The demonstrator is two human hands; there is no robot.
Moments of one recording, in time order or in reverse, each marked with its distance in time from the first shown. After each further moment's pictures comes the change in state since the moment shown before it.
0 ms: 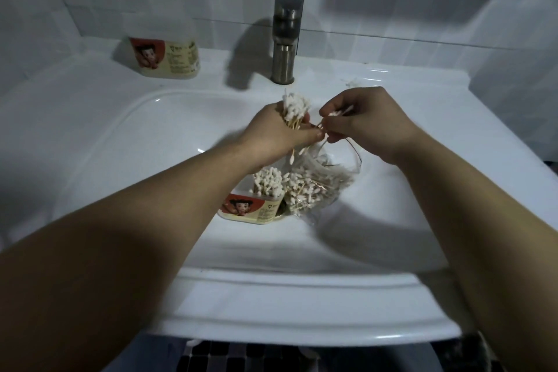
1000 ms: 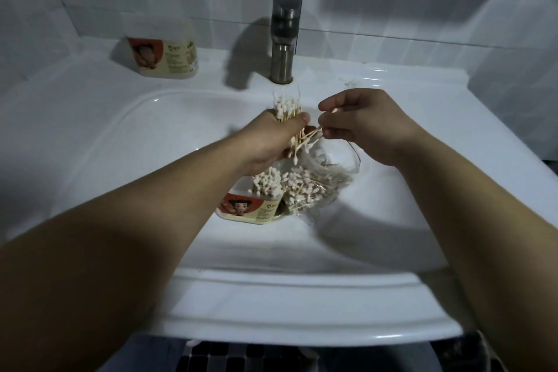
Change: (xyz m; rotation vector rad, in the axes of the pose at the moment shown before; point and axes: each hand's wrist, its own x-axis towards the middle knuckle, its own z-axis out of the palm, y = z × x) left_hand -0.002 0.002 0.004 -0.316 -0.066 -0.218; right_hand 0.000 0.000 0.002 0.415 -0.038 0.136
